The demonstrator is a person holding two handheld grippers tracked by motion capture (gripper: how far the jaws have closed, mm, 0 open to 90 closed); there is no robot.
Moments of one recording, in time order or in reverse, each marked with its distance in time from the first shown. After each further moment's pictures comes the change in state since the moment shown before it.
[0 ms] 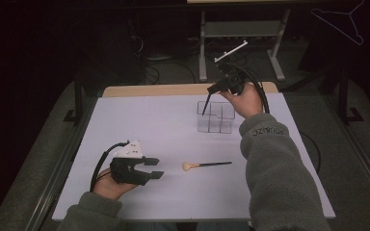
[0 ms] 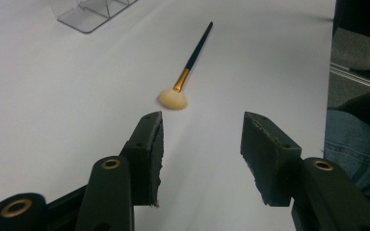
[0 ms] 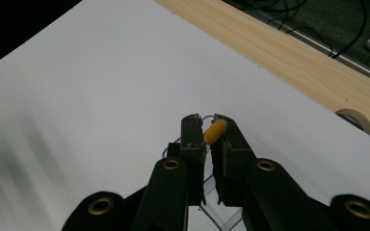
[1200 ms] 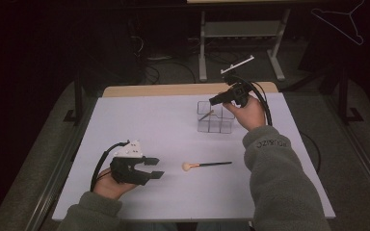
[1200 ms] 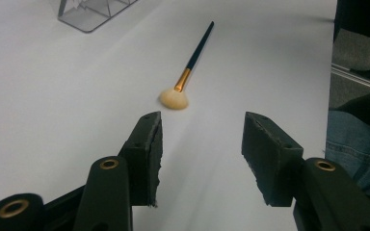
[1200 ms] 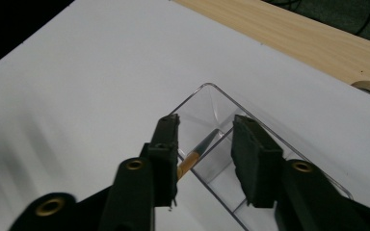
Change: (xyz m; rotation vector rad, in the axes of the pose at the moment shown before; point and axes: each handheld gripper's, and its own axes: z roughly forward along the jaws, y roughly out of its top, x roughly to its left) left arm 0.001 0.000 0.000 0.007 -0.001 -0.003; right arm -0.009 -0.038 0.009 -0.034 0.022 0.060
